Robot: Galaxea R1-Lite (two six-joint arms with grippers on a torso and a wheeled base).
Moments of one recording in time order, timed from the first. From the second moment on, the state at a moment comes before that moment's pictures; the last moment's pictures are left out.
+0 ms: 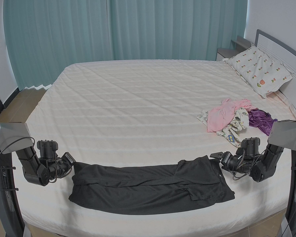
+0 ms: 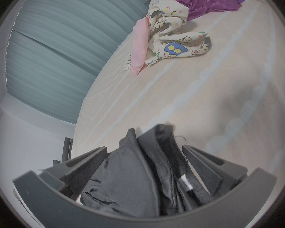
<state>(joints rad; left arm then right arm) 0.08 2.34 -0.66 -1.03 -0.12 -0.77 0.08 2.39 -0.70 -1.06 0.28 0.75</state>
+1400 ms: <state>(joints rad) 0.08 2.34 -0.66 -1.03 -0.12 -0.77 0.07 2.54 -0.97 -1.04 0.12 0.76</state>
